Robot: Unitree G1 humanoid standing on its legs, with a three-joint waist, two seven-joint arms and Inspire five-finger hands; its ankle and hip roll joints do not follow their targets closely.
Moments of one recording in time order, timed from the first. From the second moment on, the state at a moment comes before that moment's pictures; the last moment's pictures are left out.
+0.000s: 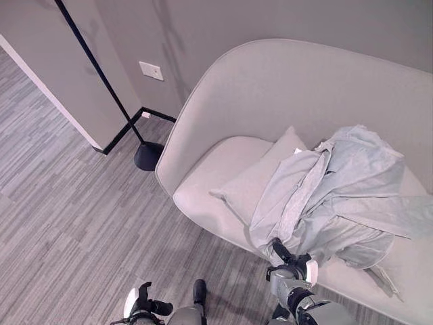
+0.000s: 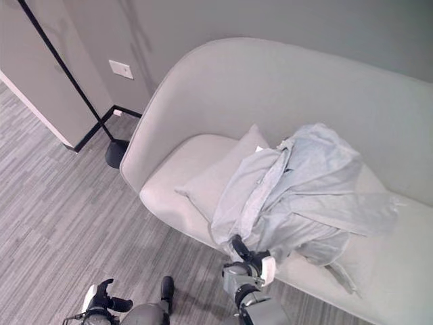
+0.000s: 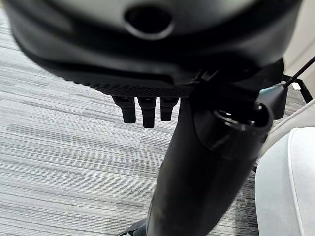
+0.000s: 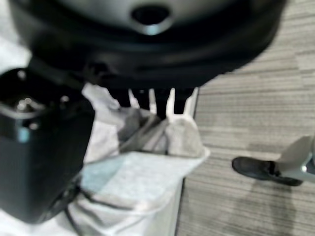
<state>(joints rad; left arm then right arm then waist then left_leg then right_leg) -0.08 0.21 -0.41 1.25 -0.18 -0.13 0.45 -0.44 -0.03 0.16 1.28 0.40 -0.02 -0.82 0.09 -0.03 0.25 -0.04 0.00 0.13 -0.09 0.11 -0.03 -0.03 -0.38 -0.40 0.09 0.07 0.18</state>
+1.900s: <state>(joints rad) -0.12 0.09 -0.41 1.23 0.03 -0.12 0.54 -0.19 -0.19 0.07 0.59 0.02 0.06 -1.07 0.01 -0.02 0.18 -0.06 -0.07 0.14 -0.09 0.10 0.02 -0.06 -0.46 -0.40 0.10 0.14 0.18</state>
